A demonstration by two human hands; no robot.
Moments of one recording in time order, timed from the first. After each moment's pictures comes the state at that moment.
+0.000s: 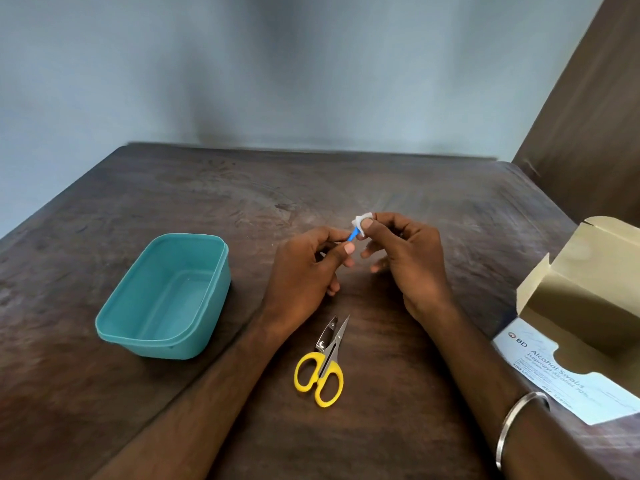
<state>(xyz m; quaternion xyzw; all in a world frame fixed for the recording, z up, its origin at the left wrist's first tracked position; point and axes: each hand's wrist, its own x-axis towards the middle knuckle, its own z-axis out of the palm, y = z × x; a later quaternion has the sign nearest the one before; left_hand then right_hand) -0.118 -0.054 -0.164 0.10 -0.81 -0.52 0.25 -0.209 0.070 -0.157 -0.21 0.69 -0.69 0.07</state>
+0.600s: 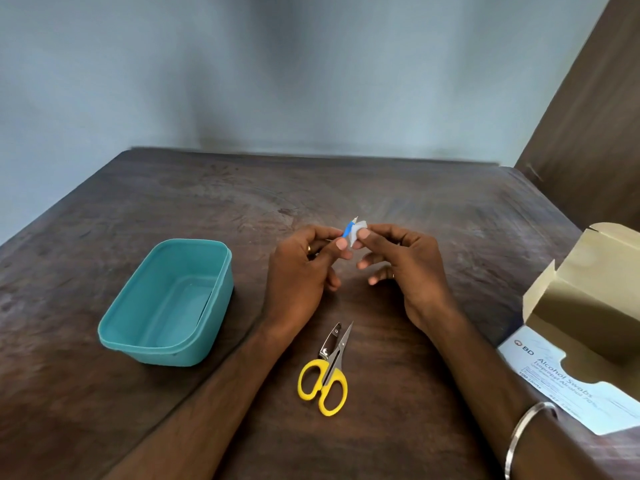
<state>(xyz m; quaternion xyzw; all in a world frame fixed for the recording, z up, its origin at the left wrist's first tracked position) -0.120 -0.055 -0.162 0.16 -0.74 -0.58 0.29 -0.207 0.067 -0.157 -0.18 0.66 -0.72 0.15</state>
